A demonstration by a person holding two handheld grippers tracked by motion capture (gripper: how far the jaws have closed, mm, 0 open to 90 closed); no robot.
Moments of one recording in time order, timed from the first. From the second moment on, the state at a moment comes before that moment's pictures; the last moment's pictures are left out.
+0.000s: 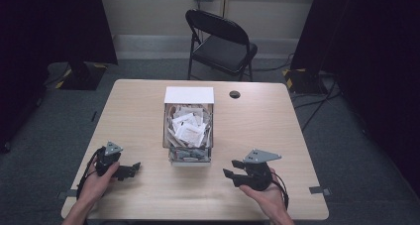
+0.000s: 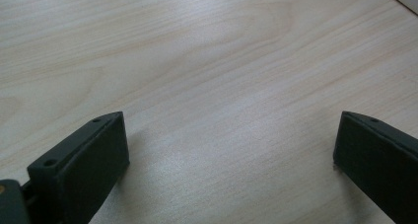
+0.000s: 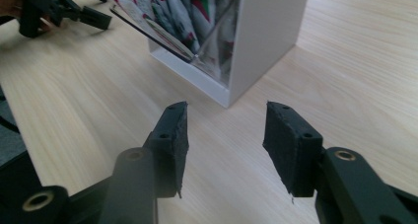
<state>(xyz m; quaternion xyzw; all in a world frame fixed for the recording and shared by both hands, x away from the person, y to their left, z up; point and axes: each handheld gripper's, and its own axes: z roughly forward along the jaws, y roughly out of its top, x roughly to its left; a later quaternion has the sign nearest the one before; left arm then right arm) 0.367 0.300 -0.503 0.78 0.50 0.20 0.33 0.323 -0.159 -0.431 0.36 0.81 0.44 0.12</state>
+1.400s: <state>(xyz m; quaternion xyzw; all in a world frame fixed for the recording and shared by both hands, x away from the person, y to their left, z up) 0.367 0.300 -0.503 0.78 0.49 0.20 0.33 0.352 -0.090 -0.418 0.29 0.81 0.49 0.08</state>
